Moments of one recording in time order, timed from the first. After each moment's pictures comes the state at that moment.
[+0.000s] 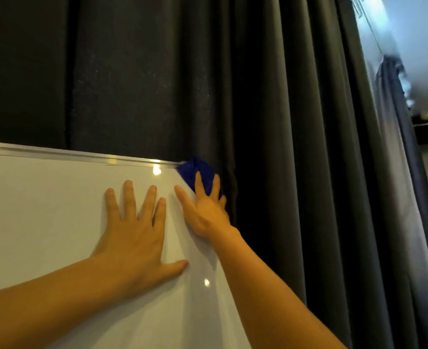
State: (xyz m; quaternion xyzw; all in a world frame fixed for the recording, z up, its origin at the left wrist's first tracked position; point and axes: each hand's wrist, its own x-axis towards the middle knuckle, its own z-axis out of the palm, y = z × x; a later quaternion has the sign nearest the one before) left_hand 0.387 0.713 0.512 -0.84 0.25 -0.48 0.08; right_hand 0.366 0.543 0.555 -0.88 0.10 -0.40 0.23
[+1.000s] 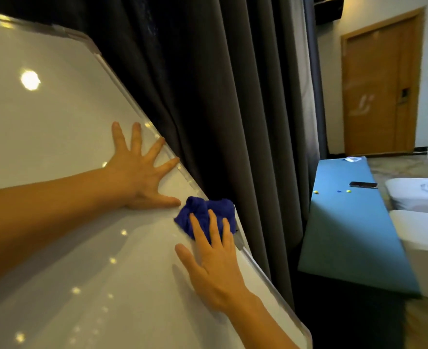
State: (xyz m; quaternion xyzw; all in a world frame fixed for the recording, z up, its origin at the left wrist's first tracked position) left_hand 0.374 0.667 0.435 -0.73 0.49 -0.38 0.30; right_hand 0.246 0.631 0.224 -0.83 0.28 -0.37 0.30
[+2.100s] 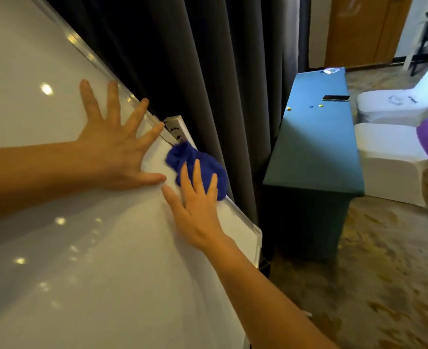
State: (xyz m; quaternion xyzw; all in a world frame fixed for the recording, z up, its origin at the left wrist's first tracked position) left_hand 0.338 0.645 0.311 -0.67 0.54 -0.35 0.36; right_hand 0.232 0.609 0.114 -0.74 0.33 -0.40 0.43
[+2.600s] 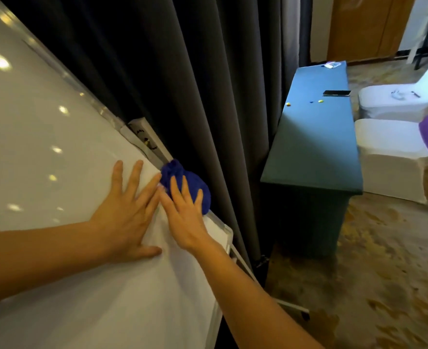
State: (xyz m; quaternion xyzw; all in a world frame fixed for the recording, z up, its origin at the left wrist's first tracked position) left_hand 0.316 0.689 0.207 -0.63 0.59 -0.27 0.42; right_hand 0.249 0.601 0.073 -0.71 0.32 -0.34 0.53
